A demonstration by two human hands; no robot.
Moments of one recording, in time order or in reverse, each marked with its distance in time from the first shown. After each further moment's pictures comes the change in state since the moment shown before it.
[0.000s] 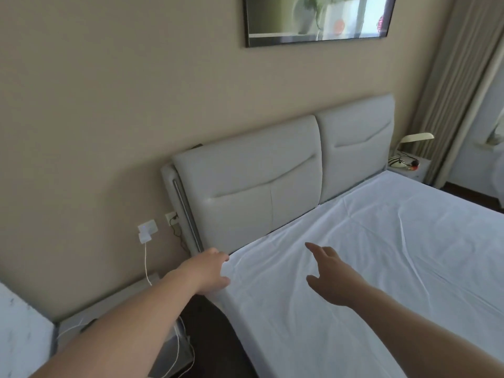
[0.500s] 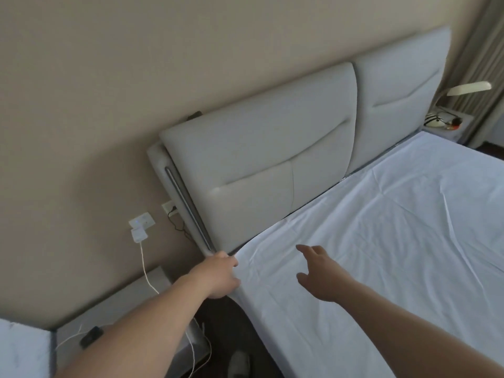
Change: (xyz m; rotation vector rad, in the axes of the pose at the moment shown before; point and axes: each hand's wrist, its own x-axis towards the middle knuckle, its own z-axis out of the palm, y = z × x) left_hand 0.208 -0.107 0.022 -0.082 -0.187 -0.015; right_hand 0.225 -0.056 0.084 0.050 -0.209 0.092
